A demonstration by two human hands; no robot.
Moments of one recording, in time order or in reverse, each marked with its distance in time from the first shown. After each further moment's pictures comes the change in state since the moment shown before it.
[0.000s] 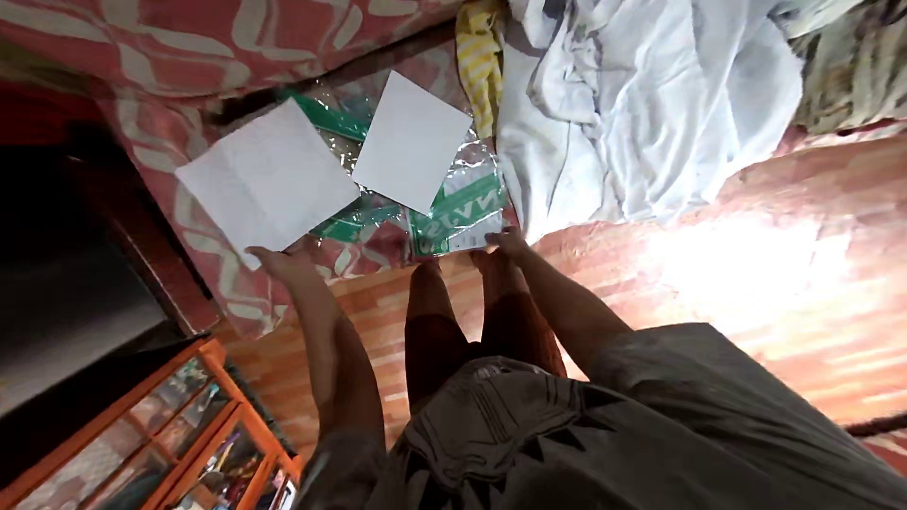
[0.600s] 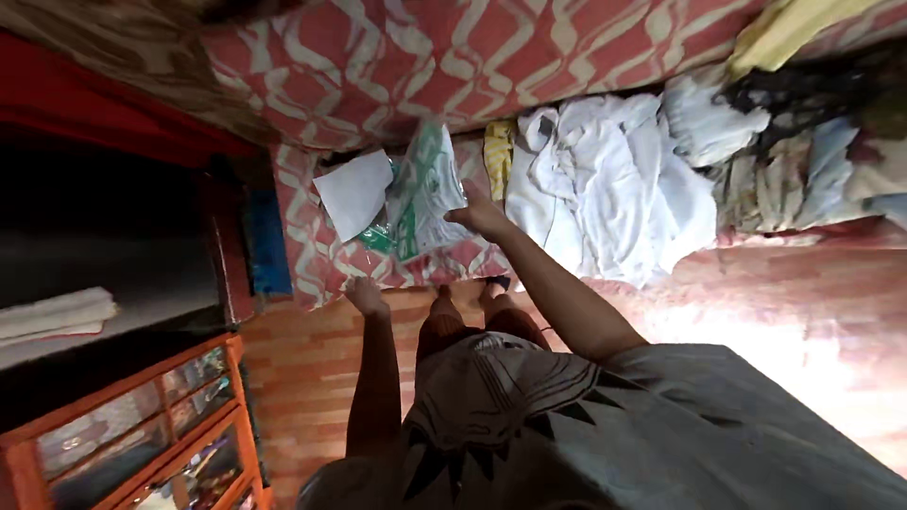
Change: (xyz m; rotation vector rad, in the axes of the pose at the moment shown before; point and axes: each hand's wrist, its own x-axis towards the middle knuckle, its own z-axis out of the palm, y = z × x) left_hand -0.162 0.073 -0.028 0.436 0.071 -0.207; right_hand -0.250 -0.253 -0.034 0.086 -0.410 -0.732
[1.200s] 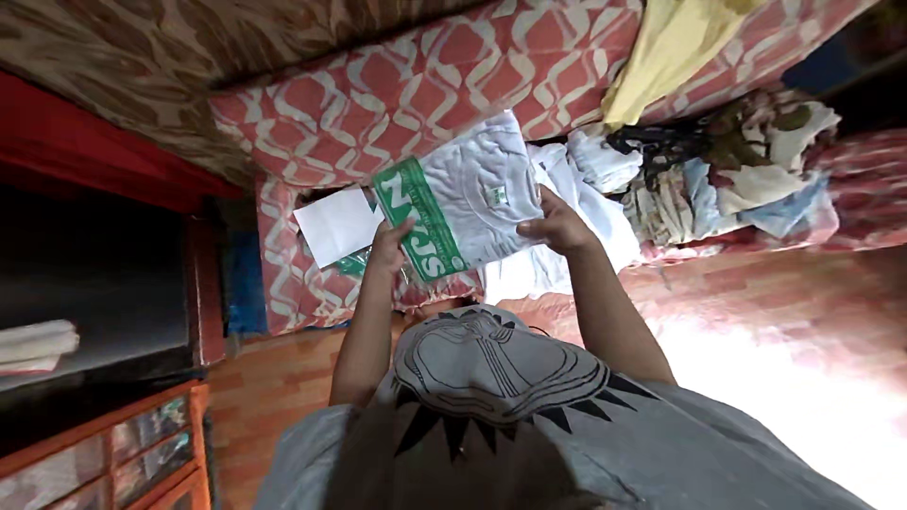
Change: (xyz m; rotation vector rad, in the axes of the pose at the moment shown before) left_hand -0.116 0.086 0.097 -0.135 -1.033 0.157; right_hand -0.177 -0.004 -0.143 0.133 0.123 -0.360
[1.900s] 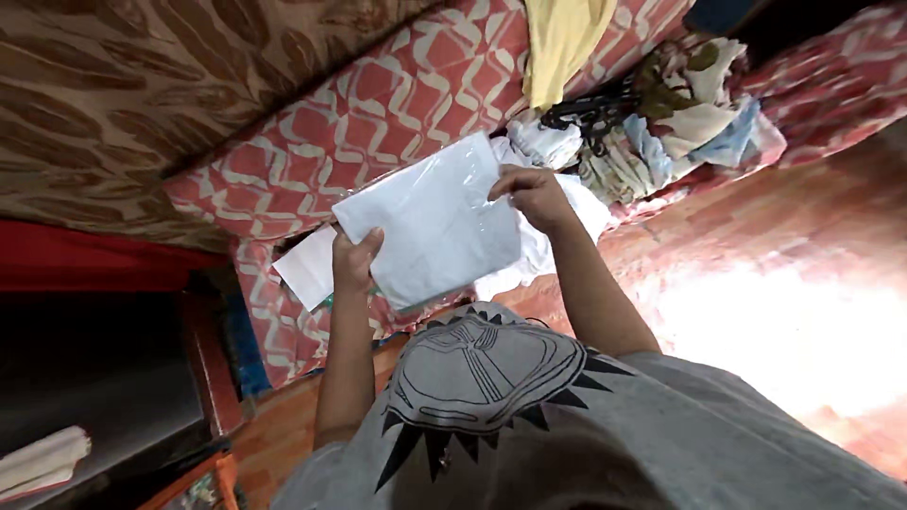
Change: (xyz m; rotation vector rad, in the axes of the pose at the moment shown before) left_hand -0.034 0.051 0.069 0.204 -0.149 0.288; right_hand -0.023 -0.021 -0.041 -0.132 0.217 -0.375
